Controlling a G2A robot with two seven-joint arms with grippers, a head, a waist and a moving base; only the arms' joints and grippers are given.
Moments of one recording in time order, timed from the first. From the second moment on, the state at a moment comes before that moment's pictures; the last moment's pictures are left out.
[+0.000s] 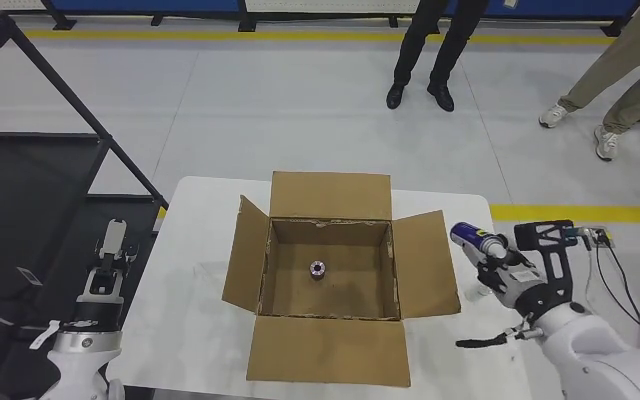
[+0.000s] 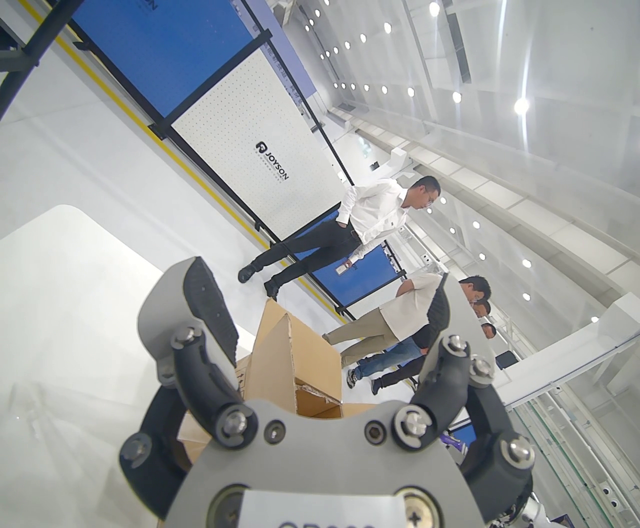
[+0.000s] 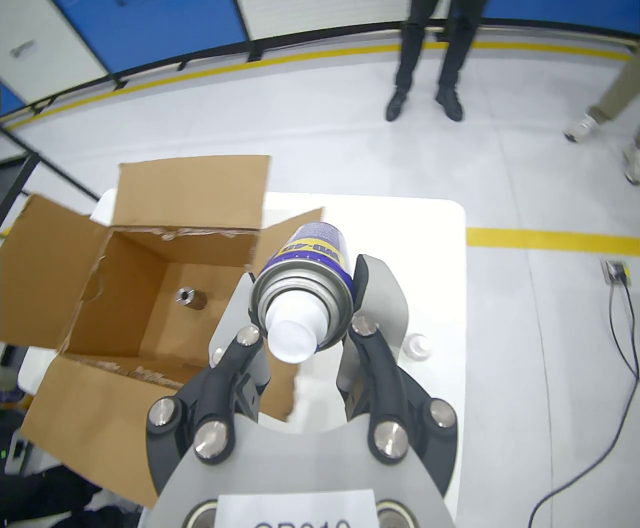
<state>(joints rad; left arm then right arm) 1.52 -1.38 -1.89 -2.14 0.22 -0.08 -0.18 -1.29 -1.13 1.61 -2.35 -0.96 0.14 1.00</state>
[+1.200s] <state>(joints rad) 1.52 -1.38 -1.89 -2.14 0.22 -0.08 -0.18 -0.40 -1.38 0.62 -1.16 -0.85 0.07 1.12</state>
